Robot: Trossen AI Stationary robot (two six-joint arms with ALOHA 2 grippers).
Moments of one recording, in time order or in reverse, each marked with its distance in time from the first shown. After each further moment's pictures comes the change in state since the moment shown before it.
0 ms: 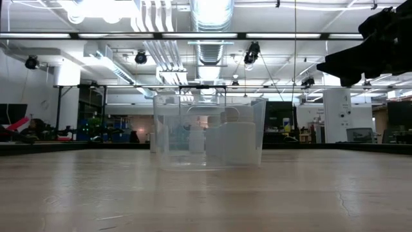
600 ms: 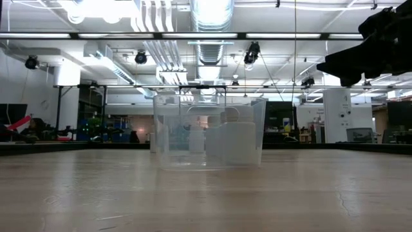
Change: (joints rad) left arm -0.172 0.312 0.096 -0.251 0.107 -0.124; right arm 0.000 0.000 0.000 0.000 0.000 0.000
